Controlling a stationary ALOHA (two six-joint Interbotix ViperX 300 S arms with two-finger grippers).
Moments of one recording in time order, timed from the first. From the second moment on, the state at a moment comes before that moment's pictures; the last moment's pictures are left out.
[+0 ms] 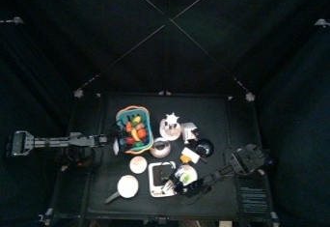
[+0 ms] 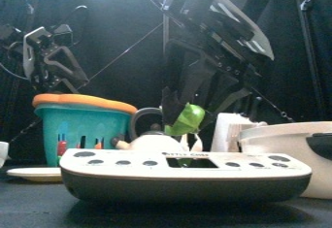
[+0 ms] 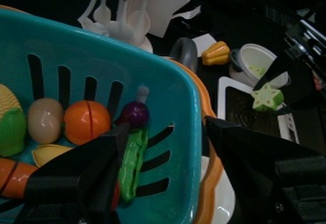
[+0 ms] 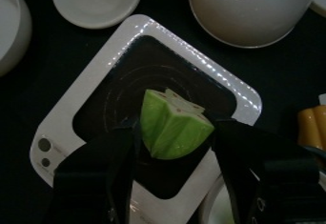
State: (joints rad) left arm 0.20 -0.68 1.22 0.06 -0.10 -0.37; right arm 0.47 0.29 0.25 -0.91 0.93 1.78
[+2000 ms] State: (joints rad) left arm -0.15 -0.29 0.92 -0.07 -0.25 -0.38; right arm 0.49 0.31 0.27 -1.40 1.01 1.78
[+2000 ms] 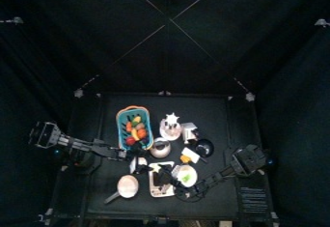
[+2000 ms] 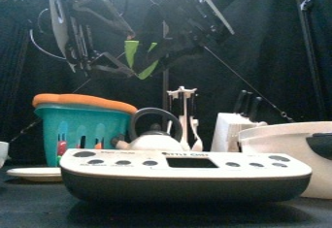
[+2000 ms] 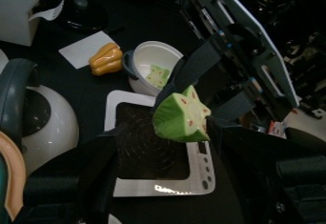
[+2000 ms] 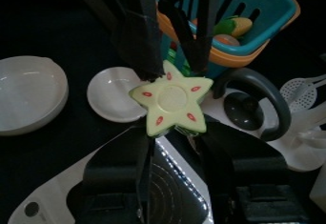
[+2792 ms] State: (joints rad) left arm -0.15 -0.31 0.96 -0.10 -0.26 -0.38; right arm 0.46 0.33 0.25 -1.39 0.94 1.78
